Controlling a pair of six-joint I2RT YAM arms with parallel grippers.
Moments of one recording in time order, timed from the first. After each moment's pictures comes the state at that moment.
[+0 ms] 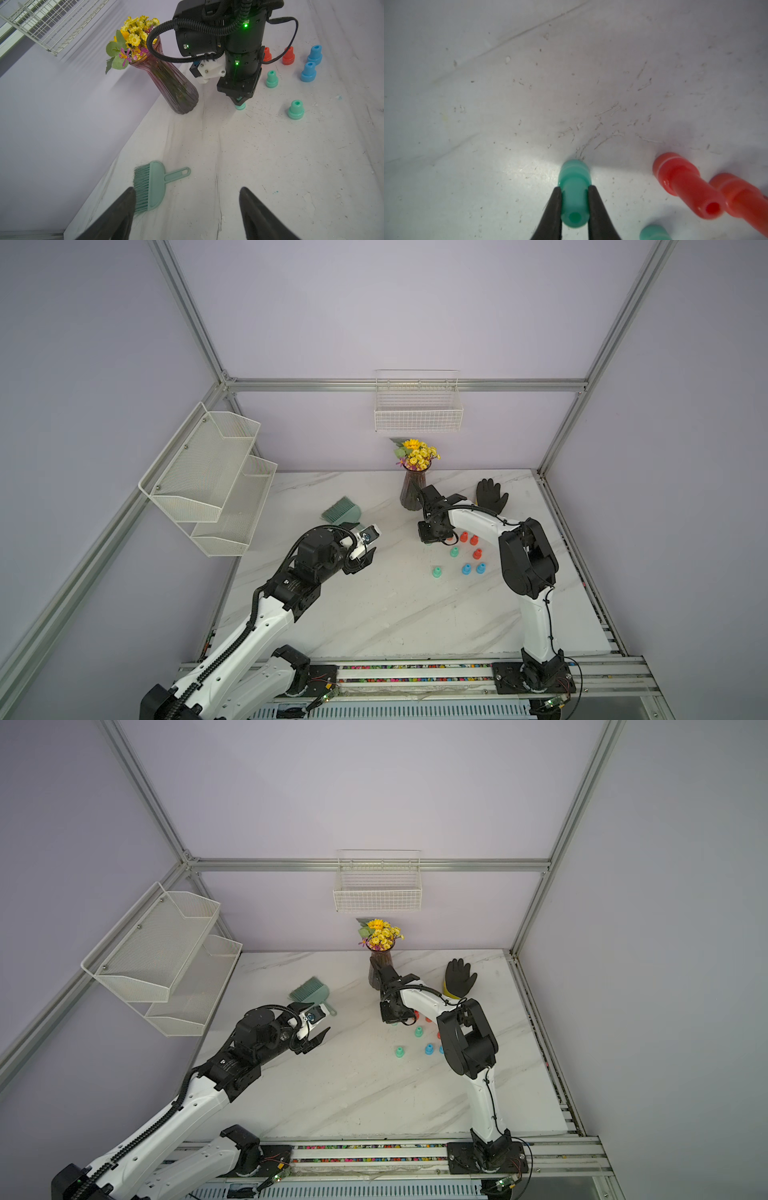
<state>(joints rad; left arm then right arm) -0.47 0.92 0.73 -0.20 0.10 0.62 0.54 2.14 1.67 -0.83 0.09 0.35</state>
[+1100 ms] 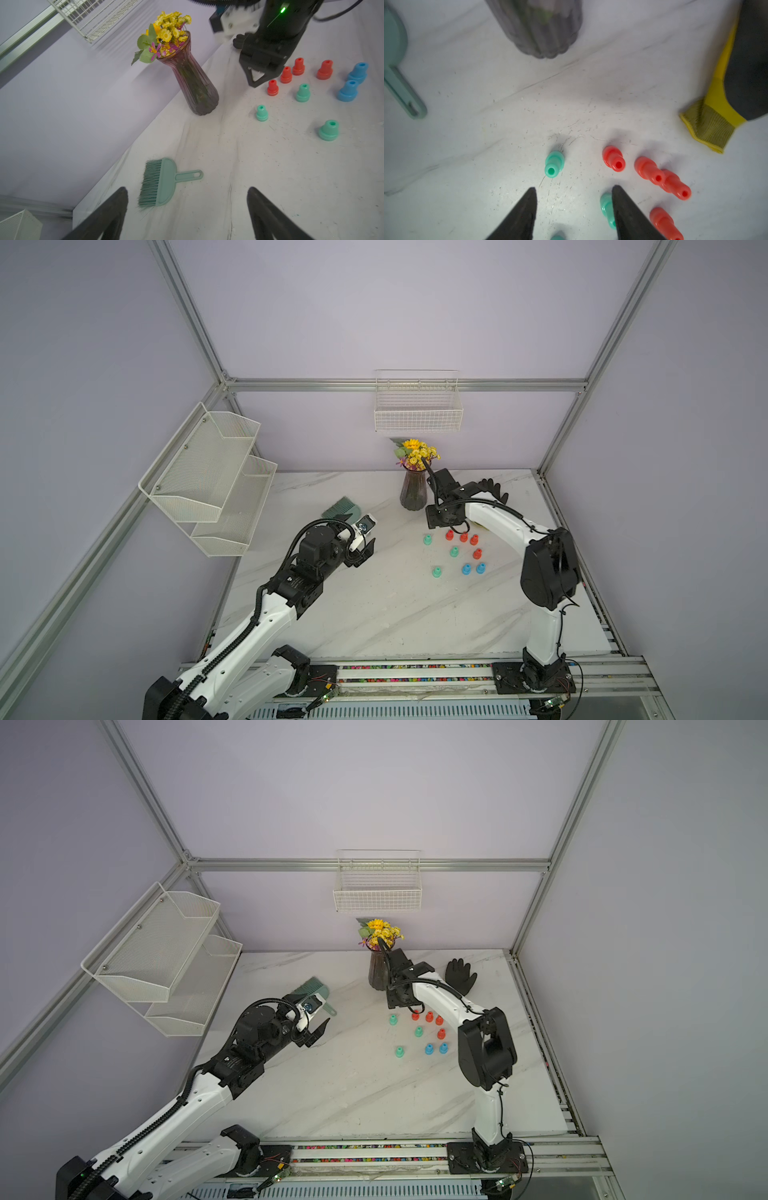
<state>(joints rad) -0.47 0.97 0.73 -0.08 -0.07 0.49 0.45 1.86 1.61 -0.81 0.14 0.33</state>
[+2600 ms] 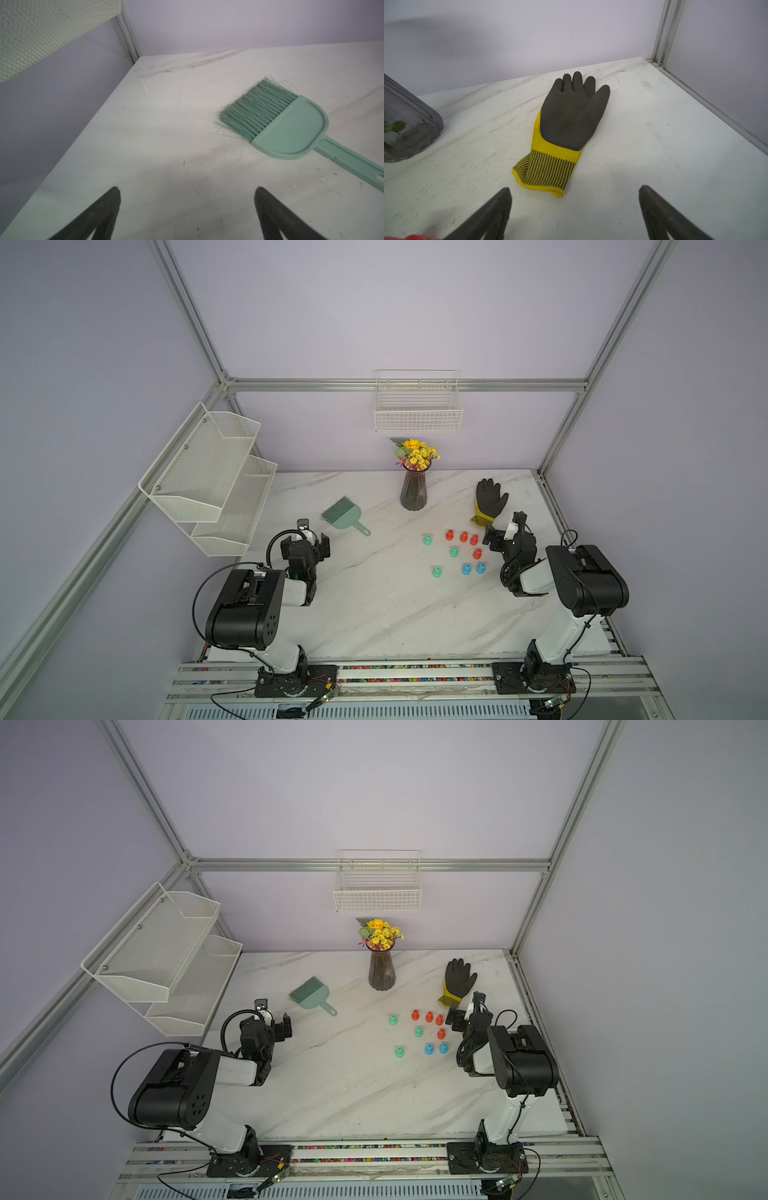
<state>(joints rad) -0.03 1.59 0.38 0.88 -0.29 0.05 0.00 1.80 0.45 1.08 0.07 0.13</state>
